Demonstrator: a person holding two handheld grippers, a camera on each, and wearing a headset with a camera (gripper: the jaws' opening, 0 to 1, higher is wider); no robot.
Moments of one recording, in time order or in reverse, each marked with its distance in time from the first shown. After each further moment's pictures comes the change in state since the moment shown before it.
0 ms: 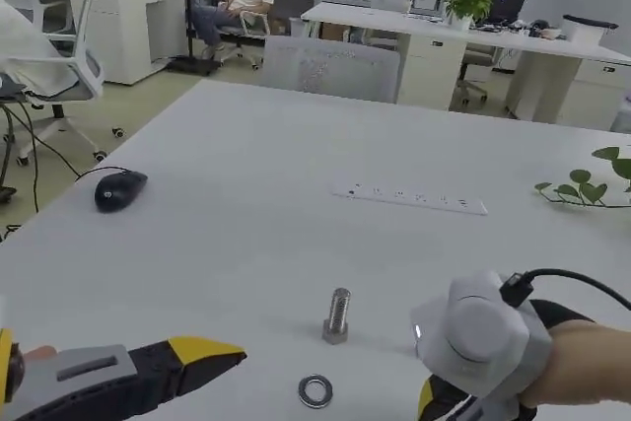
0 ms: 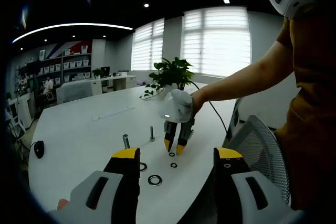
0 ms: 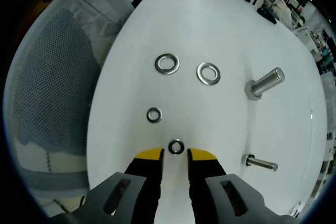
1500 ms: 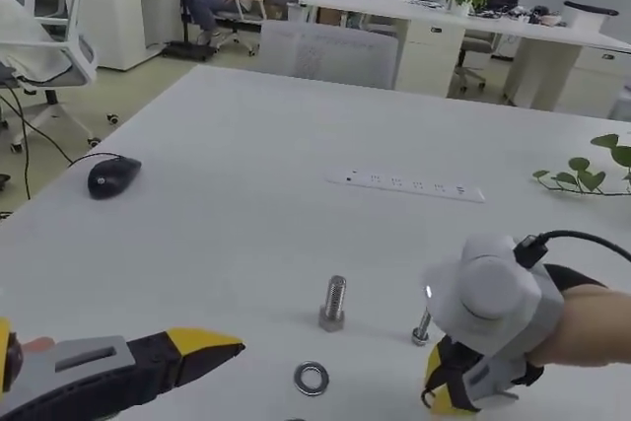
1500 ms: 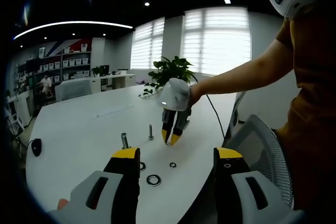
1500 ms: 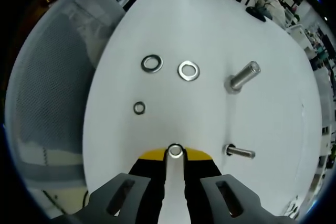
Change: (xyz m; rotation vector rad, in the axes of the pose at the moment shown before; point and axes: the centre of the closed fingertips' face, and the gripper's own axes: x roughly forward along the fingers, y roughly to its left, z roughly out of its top) left arm 0.009 0.002 -0.003 -0.016 0.004 -0.012; right arm -0.028 -0.027 -0.012 0.030 -0.004 -0.051
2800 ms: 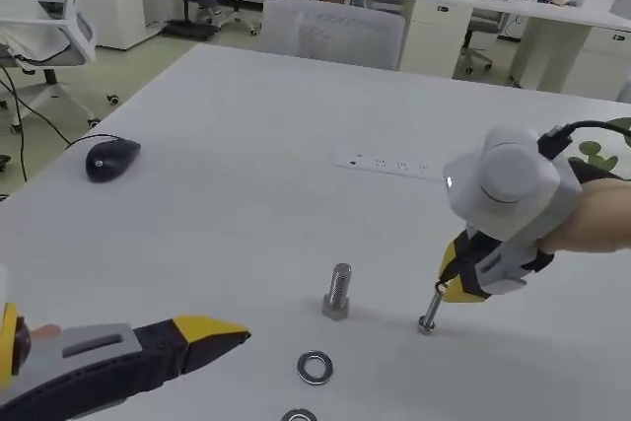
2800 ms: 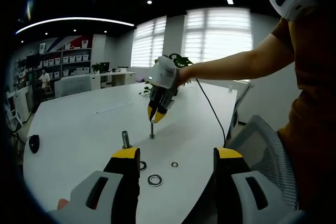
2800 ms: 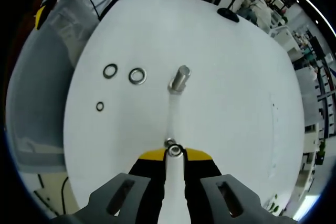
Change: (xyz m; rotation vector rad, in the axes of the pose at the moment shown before) left arm 0.006 0.010 -0.004 -0.025 0.007 -0.006; right arm -0.037 -0.078 0.003 -0.001 0.017 -0.126
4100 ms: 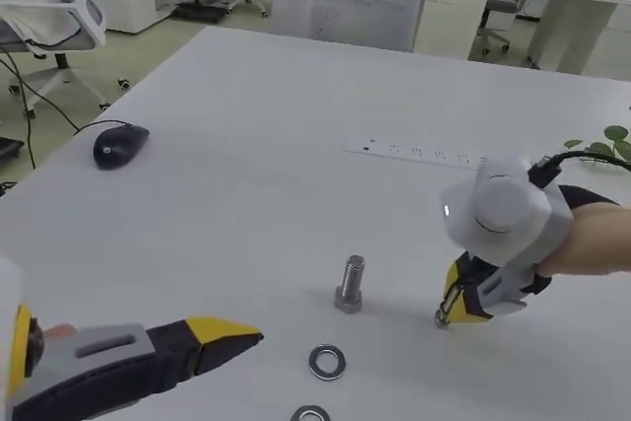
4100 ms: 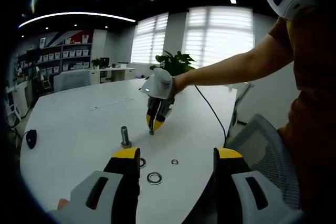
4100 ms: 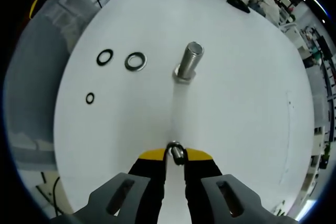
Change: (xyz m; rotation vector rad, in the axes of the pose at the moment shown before) left arm 0.006 0.006 -0.008 -0.030 0.028 -0.010; right arm 0.049 0.004 -0.014 -0.013 0.028 0.064
